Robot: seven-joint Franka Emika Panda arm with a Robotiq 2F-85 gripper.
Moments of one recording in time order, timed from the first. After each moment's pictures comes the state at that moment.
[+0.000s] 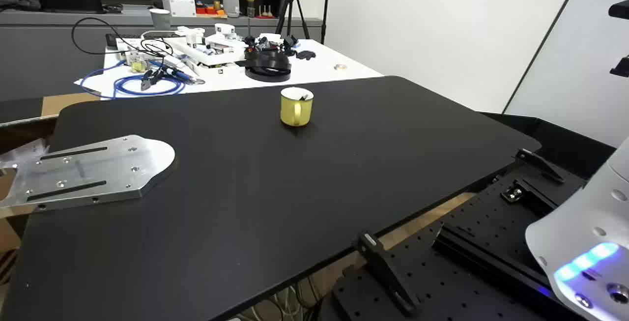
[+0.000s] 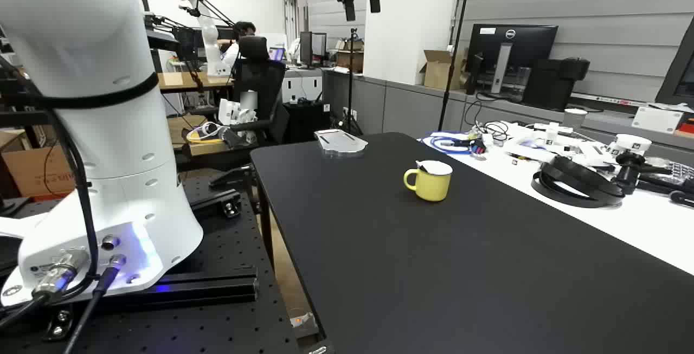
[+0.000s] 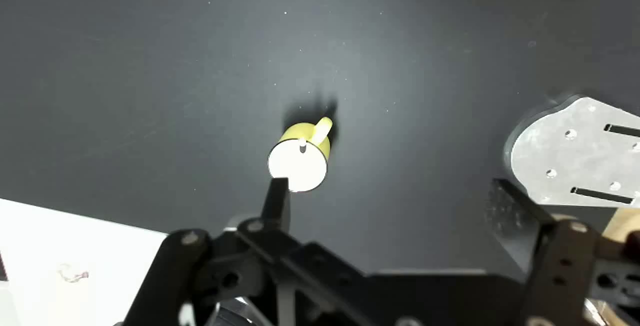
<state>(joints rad) 0.07 -0.33 0.31 -2.22 -0.06 1.99 0.27</state>
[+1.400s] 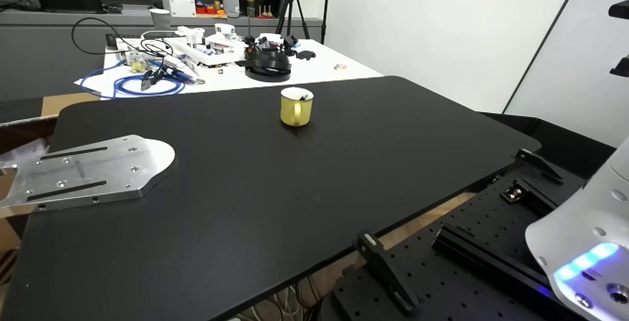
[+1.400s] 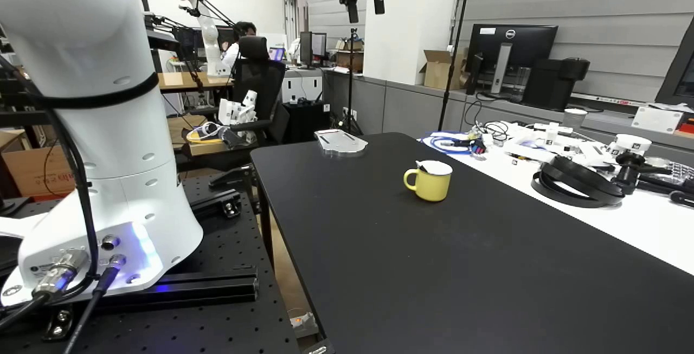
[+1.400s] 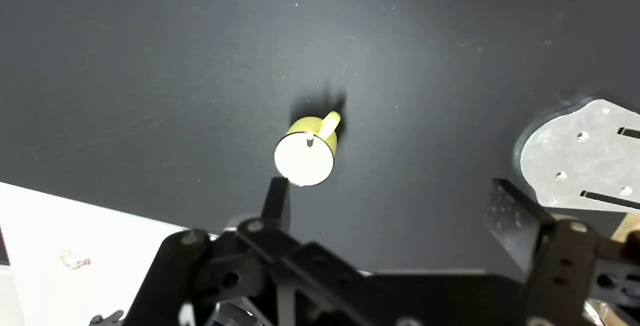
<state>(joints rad) 0.08 -0.31 0.29 -2.22 -0.09 2.00 0.25</state>
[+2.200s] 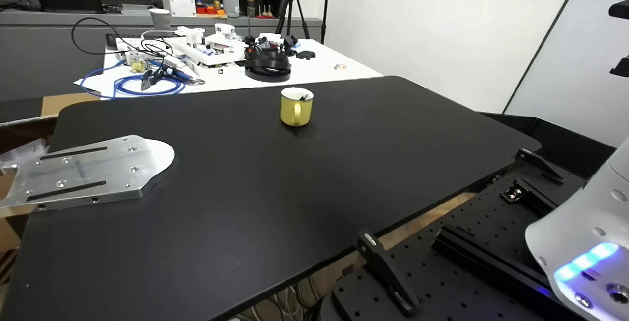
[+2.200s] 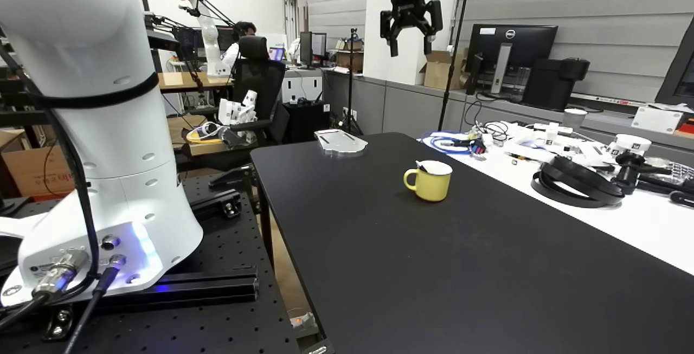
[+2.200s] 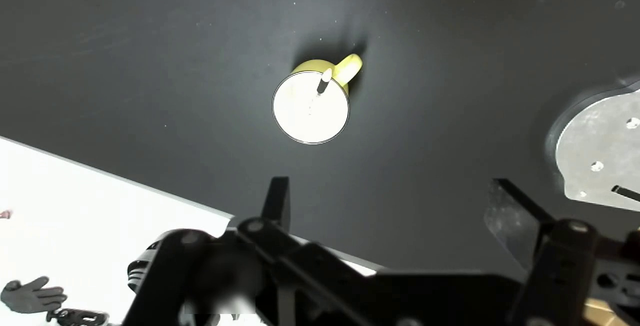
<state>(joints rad) 0.08 -0.02 0.16 -2.13 -0.12 2.25 0.00</state>
